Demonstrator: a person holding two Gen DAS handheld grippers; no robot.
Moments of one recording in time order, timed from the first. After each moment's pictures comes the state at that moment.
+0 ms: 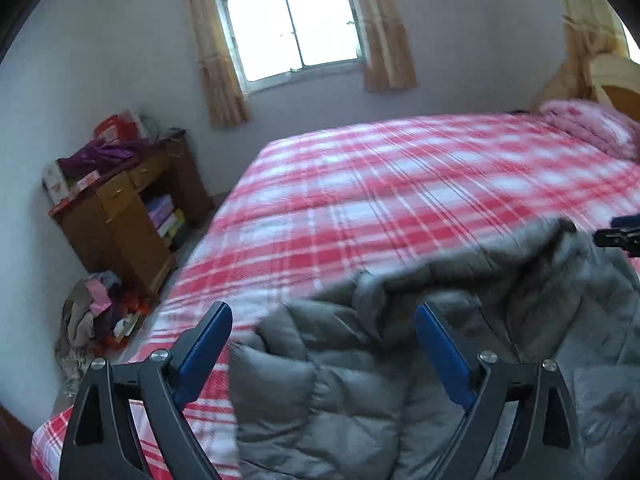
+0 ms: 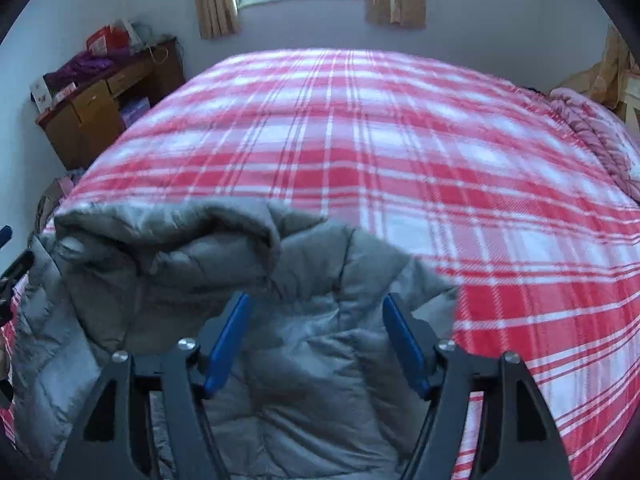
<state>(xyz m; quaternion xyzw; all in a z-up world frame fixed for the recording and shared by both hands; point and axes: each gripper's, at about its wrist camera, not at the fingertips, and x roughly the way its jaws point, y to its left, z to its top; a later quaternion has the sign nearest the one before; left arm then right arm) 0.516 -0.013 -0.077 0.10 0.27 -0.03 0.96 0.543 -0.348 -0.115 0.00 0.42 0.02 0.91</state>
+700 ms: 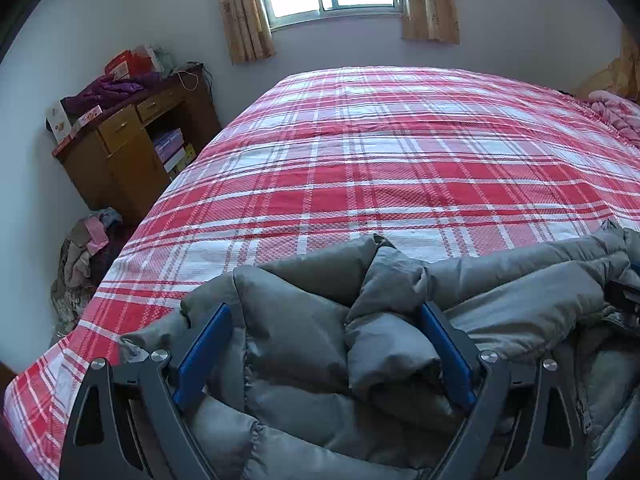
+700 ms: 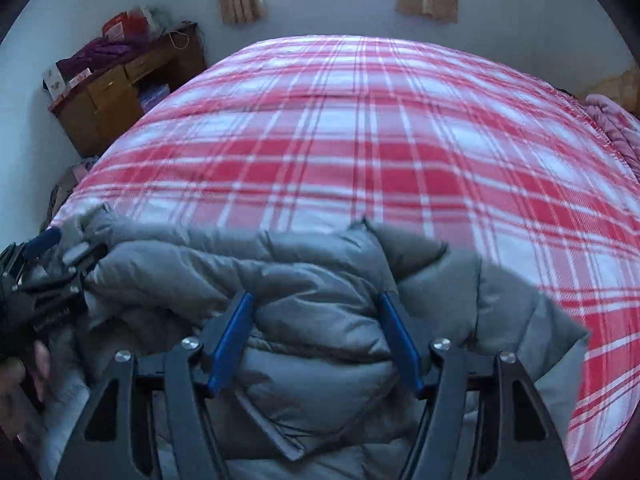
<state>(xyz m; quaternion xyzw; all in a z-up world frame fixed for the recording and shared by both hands) 0.601 -0.039 -0.158 0.07 0.37 0.02 0.93 0.594 -0.285 -0.165 0.01 0.44 0.06 0.89</state>
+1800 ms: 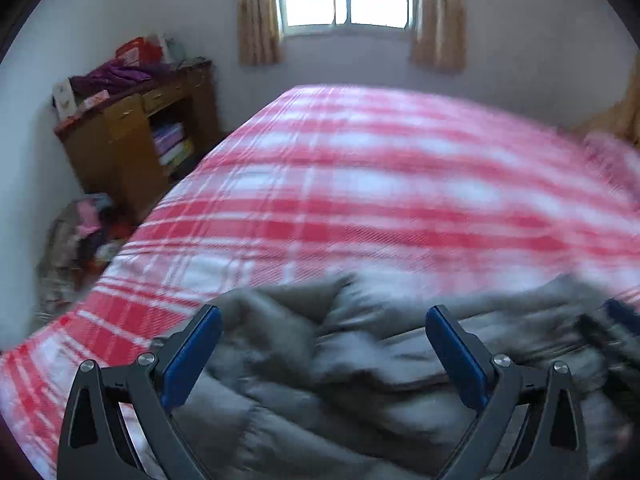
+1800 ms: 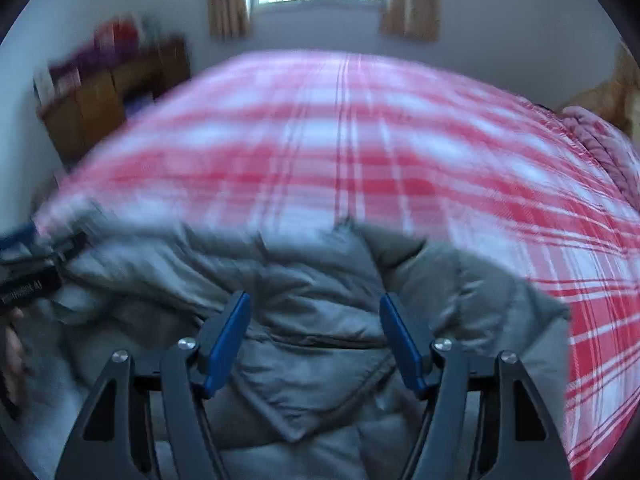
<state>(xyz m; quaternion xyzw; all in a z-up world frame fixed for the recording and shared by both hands) 0.585 -0.049 -0.105 -0.01 0.35 -0.01 0.94 0.567 -0.283 -0.143 0.00 0.38 0.02 0.93</state>
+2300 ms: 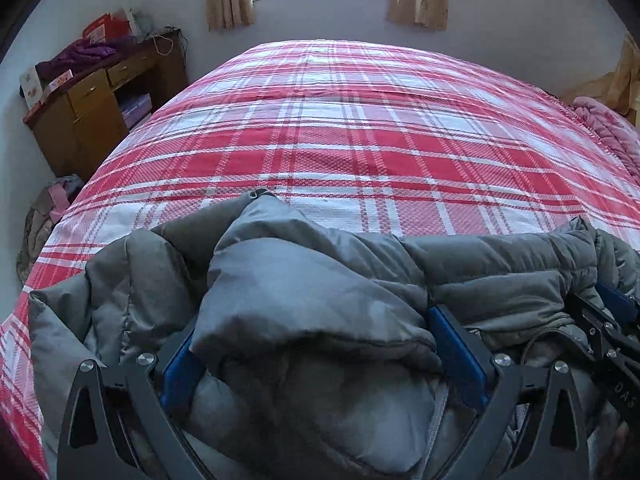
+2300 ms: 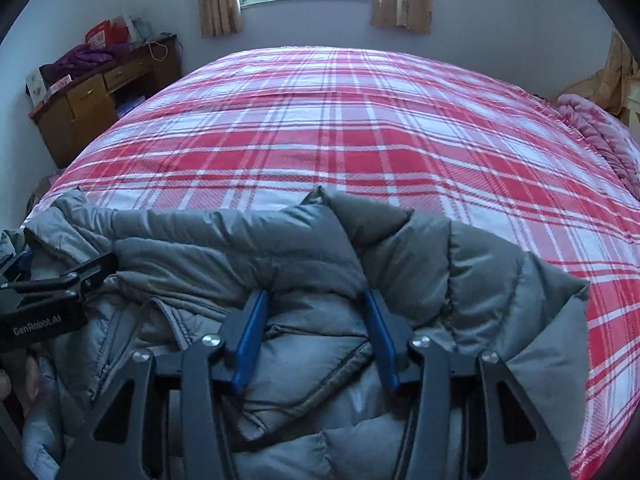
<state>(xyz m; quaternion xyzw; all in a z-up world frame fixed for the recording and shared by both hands) 0.616 -0.083 -0.177 0.01 0.42 -0.02 0.90 0.580 -0.295 -0.181 -0.01 0.41 0.01 0.91</state>
